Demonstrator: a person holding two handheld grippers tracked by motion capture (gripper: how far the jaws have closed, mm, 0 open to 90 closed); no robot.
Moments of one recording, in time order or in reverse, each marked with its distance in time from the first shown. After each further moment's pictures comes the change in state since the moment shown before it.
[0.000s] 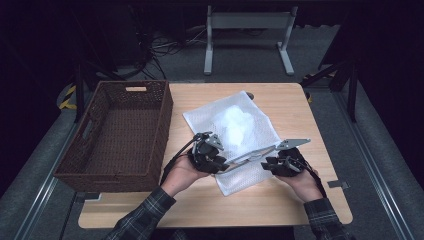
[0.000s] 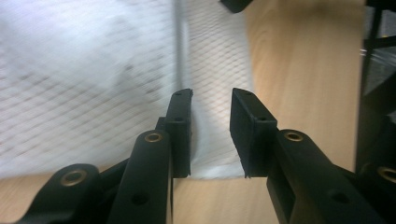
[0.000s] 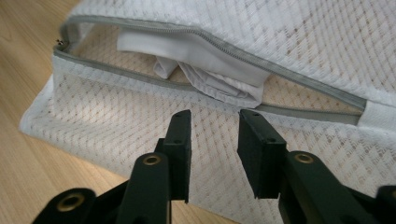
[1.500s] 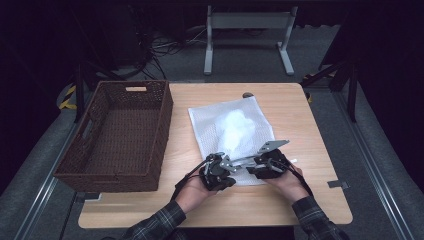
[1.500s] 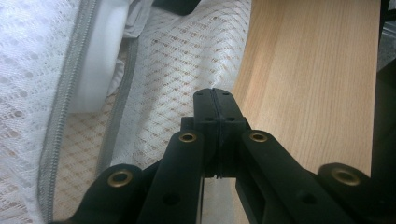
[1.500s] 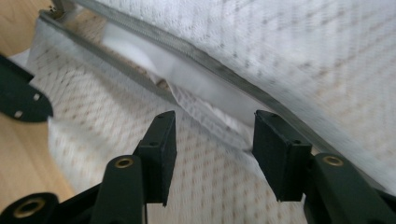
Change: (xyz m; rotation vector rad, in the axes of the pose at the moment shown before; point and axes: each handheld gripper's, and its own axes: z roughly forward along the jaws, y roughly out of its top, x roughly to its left) left arm -0.027 -0.021 0.049 0.060 0.019 0.029; right arm 0.026 0.015 0.036 0.053 0.012 -0.092
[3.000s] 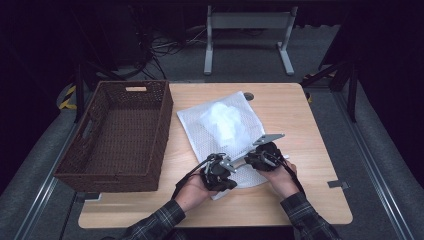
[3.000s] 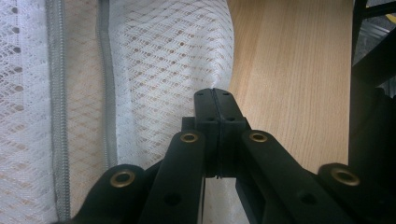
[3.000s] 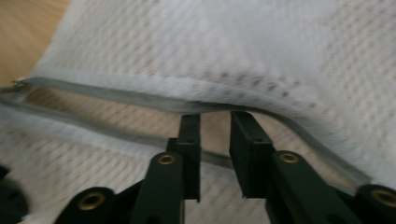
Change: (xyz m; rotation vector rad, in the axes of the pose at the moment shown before) left arm 0.002 0.000 0.001 0.011 -0.075 0.003; right arm 0.005 0.022 0.003 -0.026 -0.049 0.080
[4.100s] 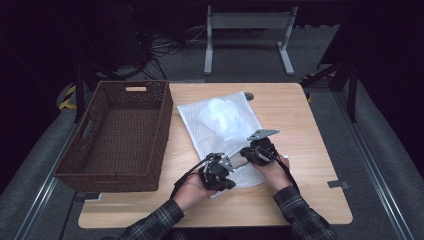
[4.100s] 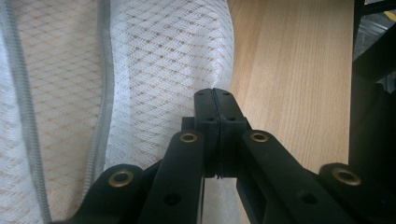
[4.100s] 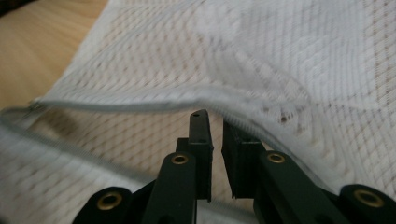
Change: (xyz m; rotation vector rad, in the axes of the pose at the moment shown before) left arm 0.004 -0.002 -0.003 0.009 -0.003 -0.007; right arm -0.003 0.014 0.013 -0.069 0.006 -0.041
